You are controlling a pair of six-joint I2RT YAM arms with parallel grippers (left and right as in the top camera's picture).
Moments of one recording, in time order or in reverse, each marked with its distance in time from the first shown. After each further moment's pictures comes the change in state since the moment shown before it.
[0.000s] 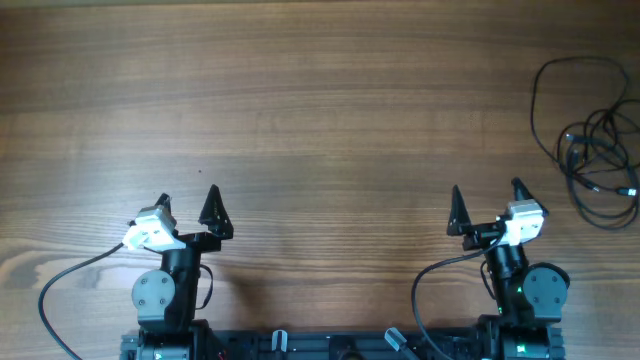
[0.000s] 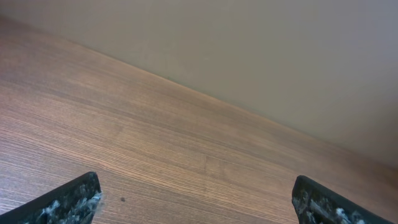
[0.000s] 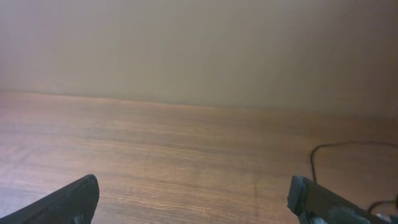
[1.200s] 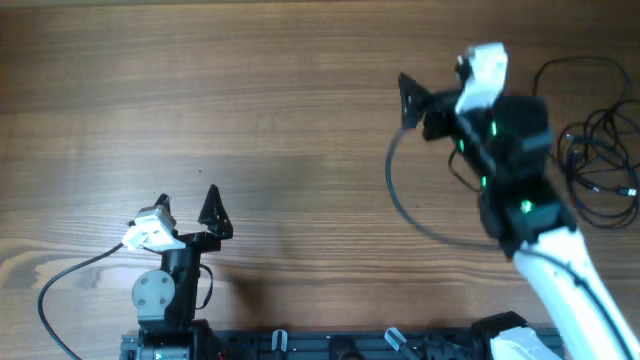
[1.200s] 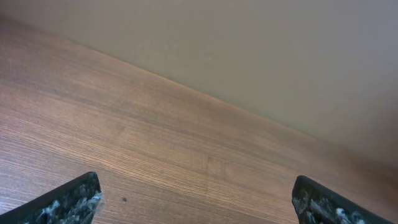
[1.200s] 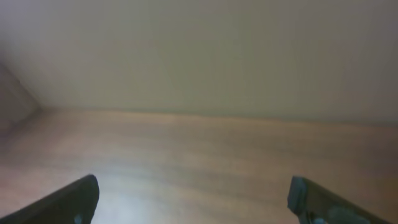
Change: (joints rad) left arm 0.000 0.001 -0.001 0.000 -0.007 0.000; right arm 0.315 1.084 0.830 0.038 0.092 0.205
